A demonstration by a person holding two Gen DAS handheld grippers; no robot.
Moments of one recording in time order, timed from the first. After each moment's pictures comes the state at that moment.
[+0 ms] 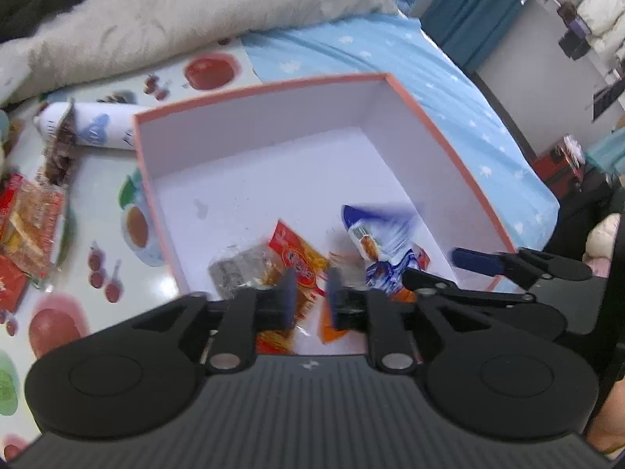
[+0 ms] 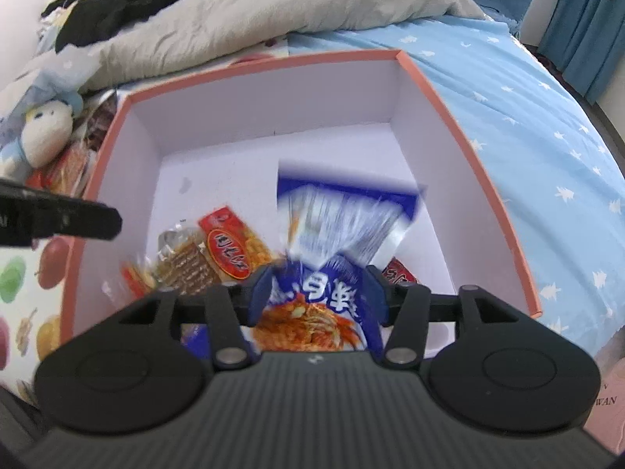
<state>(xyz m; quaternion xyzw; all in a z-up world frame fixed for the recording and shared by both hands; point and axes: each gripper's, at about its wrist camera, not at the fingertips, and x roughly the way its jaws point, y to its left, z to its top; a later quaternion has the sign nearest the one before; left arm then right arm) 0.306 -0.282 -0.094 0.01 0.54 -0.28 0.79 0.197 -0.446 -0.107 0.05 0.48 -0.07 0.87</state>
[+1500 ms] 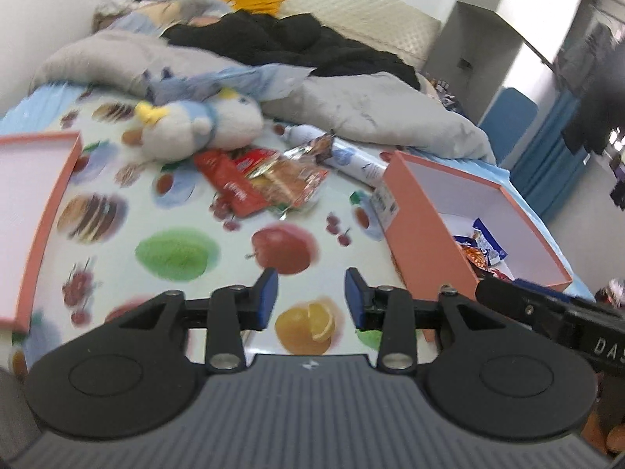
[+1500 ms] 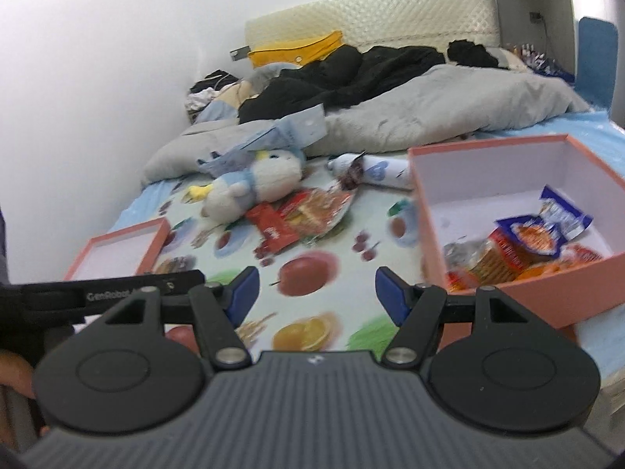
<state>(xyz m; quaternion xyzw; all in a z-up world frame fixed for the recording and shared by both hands) 0.091 0.036 -0.106 -0.12 0.37 -0.12 0.91 0.049 -0.214 -0.074 0.10 0.30 0.10 0.94</state>
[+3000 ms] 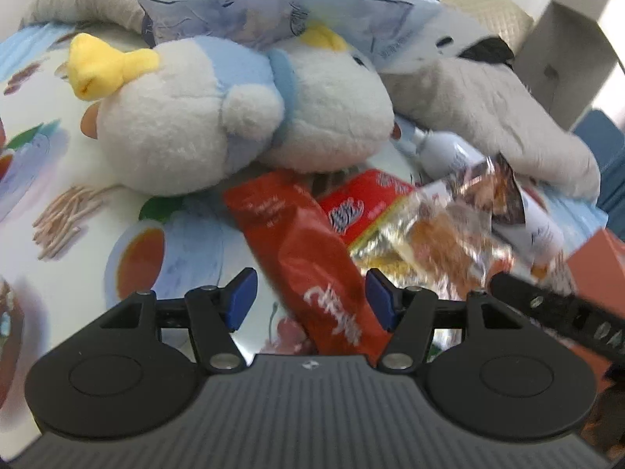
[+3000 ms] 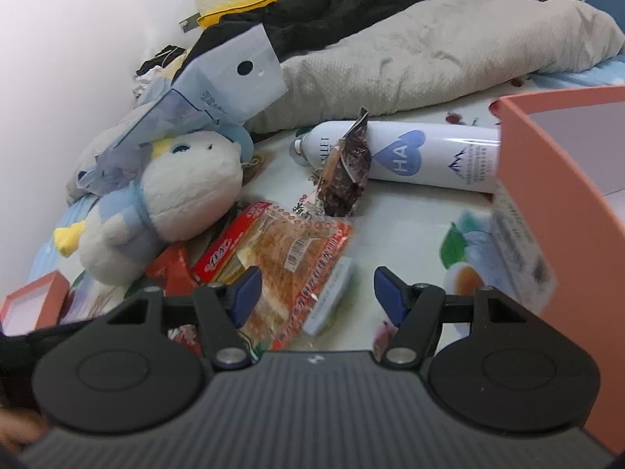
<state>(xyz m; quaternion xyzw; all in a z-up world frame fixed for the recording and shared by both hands) 0.408 0.067 -0.267 -0.17 0.42 -0.04 0.89 0.346 -0.185 -0.208 0.14 0.35 0.05 0.92</state>
